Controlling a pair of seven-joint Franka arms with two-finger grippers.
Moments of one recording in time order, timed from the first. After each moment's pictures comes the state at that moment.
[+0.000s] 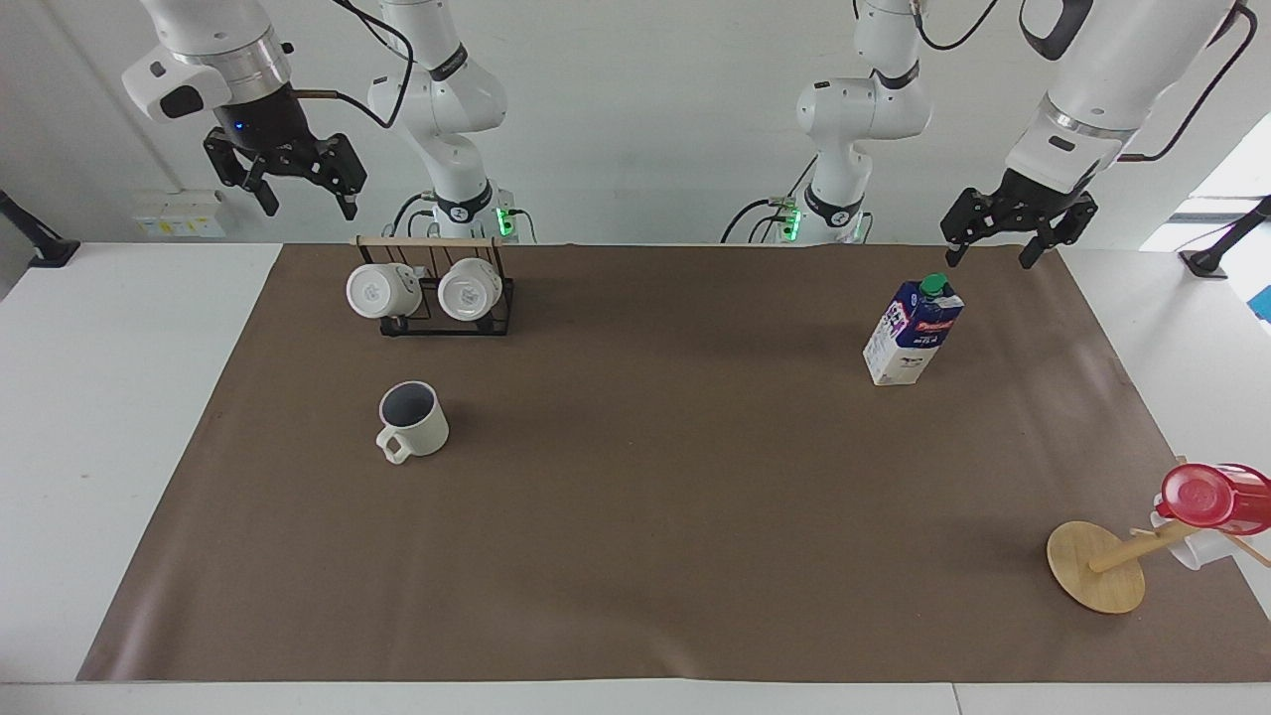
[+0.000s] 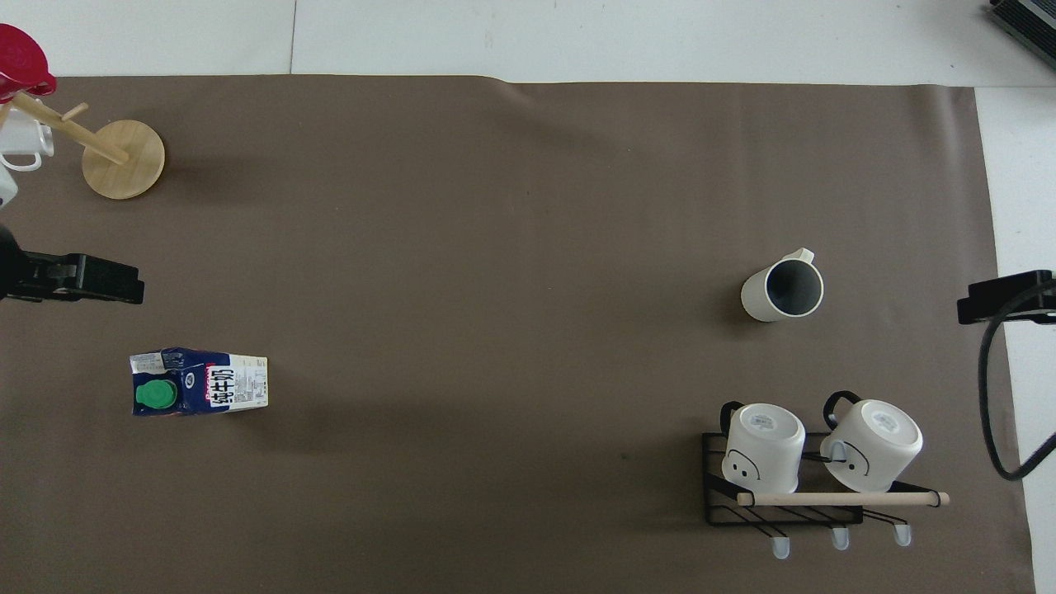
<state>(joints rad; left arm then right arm) -0.07 -0.08 -0.01 -1.65 -0.02 1.58 0.00 0.06 -0.09 -0.07 -1.54 -0.03 1.43 0.05</state>
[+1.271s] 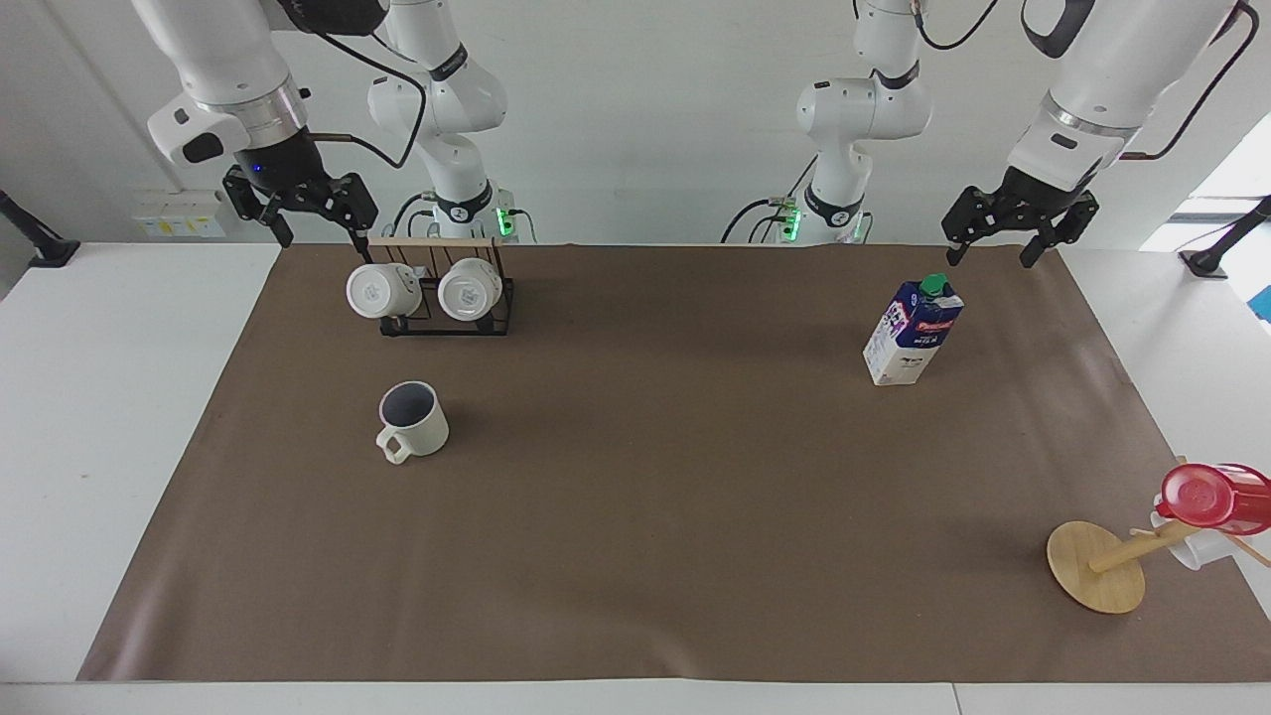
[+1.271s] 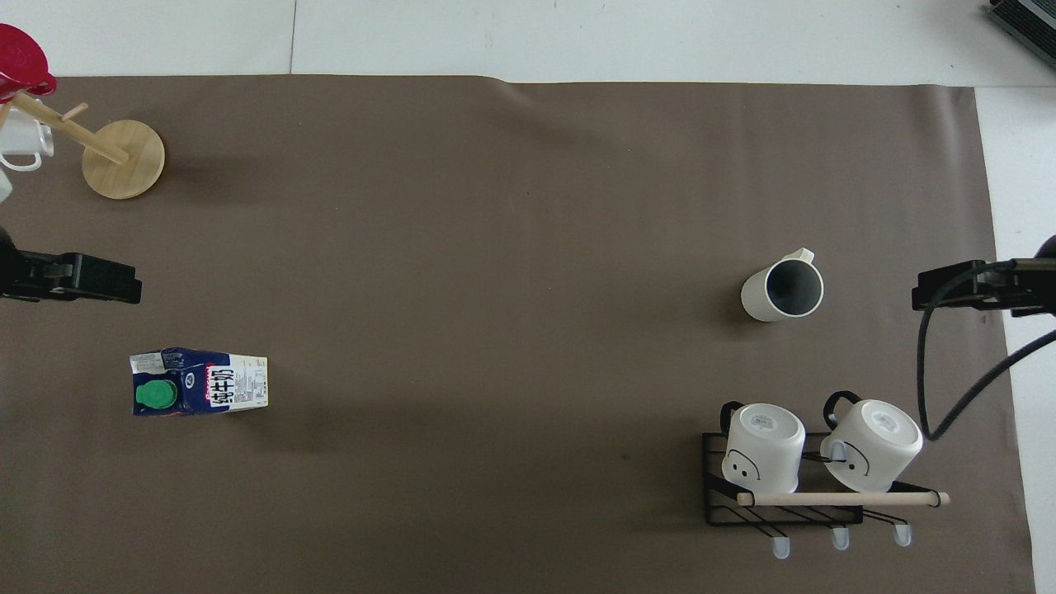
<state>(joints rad) -0.07 -0.08 -0.01 -1.64 -0.02 1.58 0.00 0.07 -0.09 -0.06 -1.69 -0.03 1.59 0.08</state>
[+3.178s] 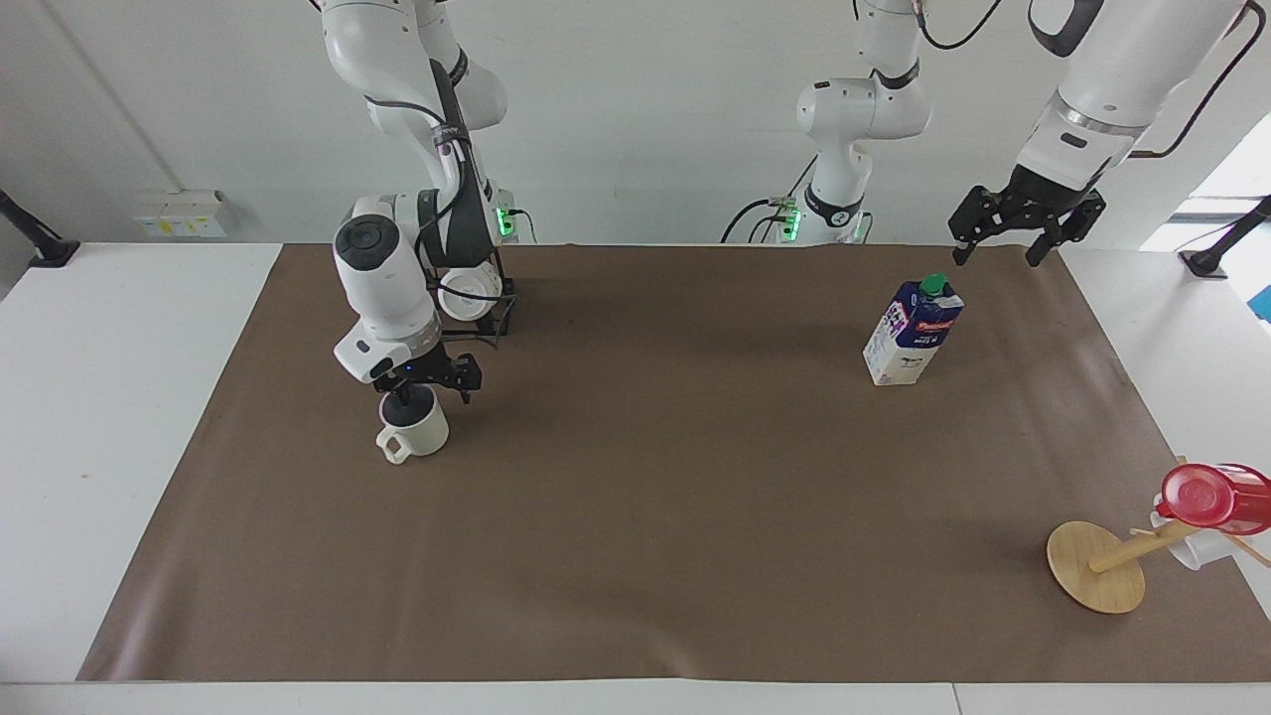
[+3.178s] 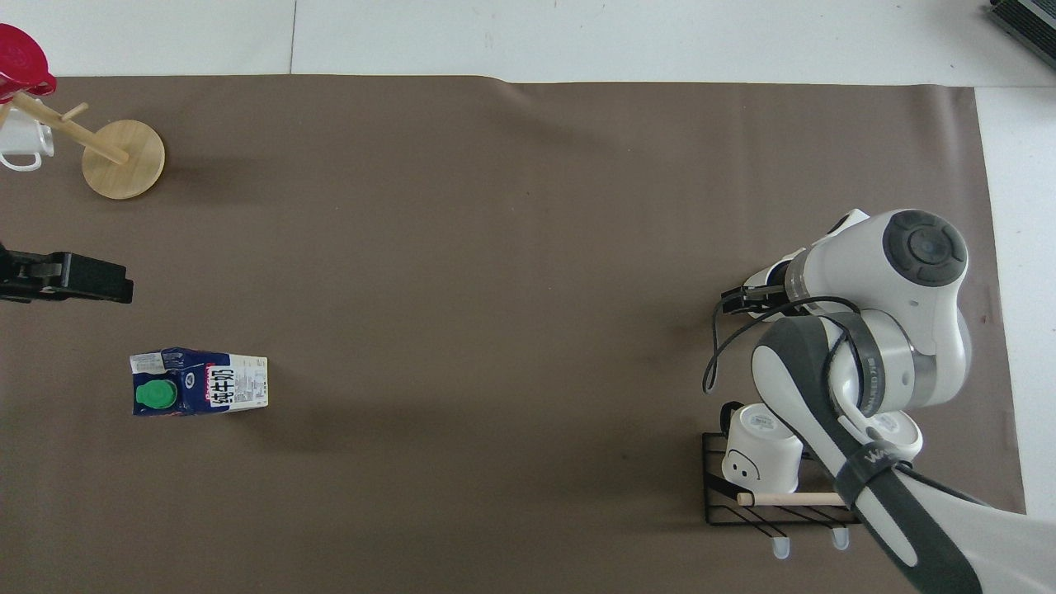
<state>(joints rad) -0.07 -0.08 0.00 -1.64 -0.02 1.57 0.00 0.16 0.16 -0.06 -2.10 -0.03 2.25 0.09</state>
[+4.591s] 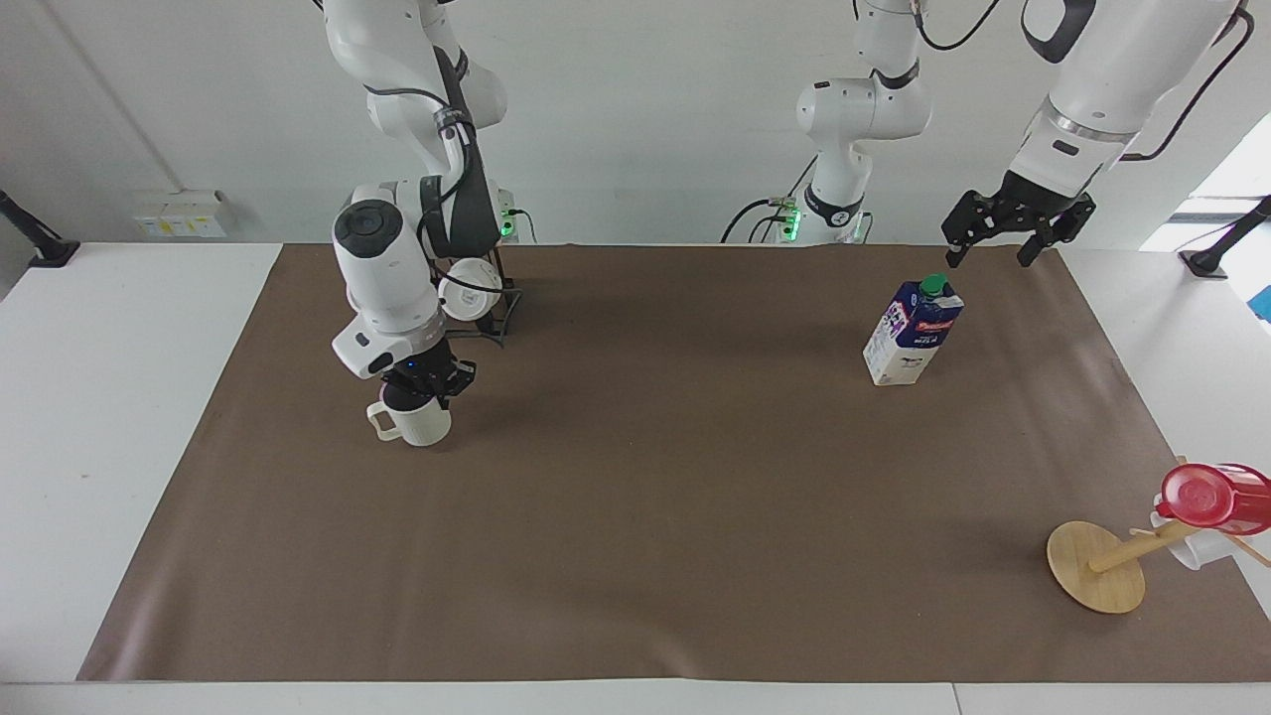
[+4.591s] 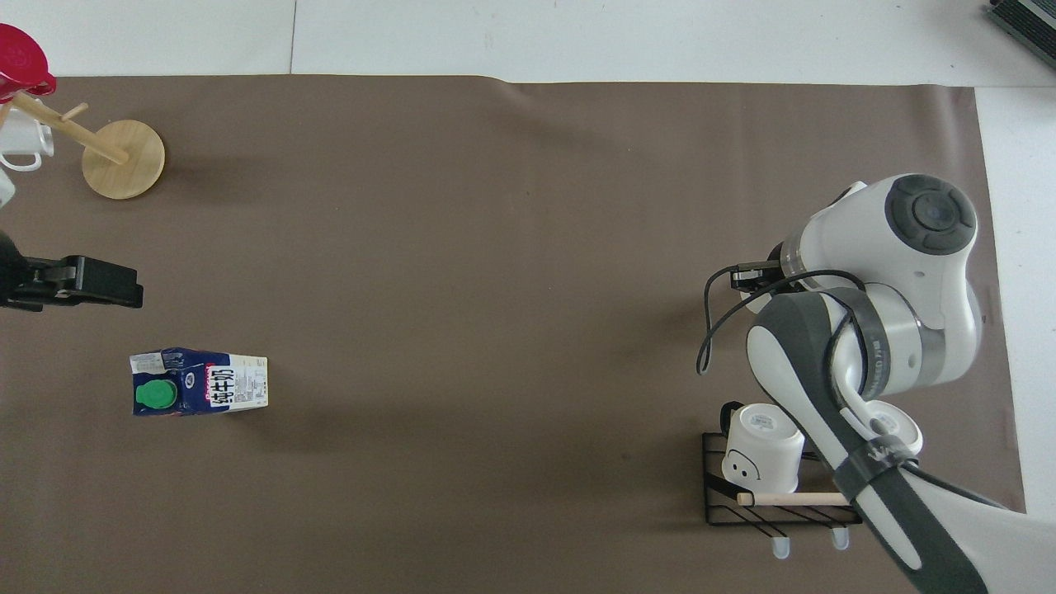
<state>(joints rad) -0.07 -0.09 -0.01 -1.67 -0.02 1.58 -0.05 0.22 0.17 -0.06 -1.94 -0.03 2.10 0.15</state>
